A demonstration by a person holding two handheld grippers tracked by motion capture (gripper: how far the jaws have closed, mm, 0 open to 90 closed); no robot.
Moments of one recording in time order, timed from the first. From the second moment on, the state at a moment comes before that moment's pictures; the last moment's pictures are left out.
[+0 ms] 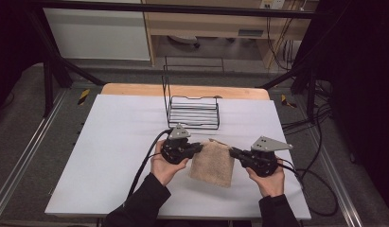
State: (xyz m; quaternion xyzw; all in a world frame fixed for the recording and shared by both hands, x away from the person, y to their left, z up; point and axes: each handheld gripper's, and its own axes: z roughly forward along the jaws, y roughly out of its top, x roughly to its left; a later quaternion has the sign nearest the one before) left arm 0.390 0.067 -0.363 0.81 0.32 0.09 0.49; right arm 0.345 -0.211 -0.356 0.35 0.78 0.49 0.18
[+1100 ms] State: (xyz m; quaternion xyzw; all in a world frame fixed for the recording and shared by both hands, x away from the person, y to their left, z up) left arm 0.391 0.101 -0.292 0.75 0.31 0.19 0.55; right arm 0.368 -0.187 -0.297 0.27 0.75 0.56 0.23
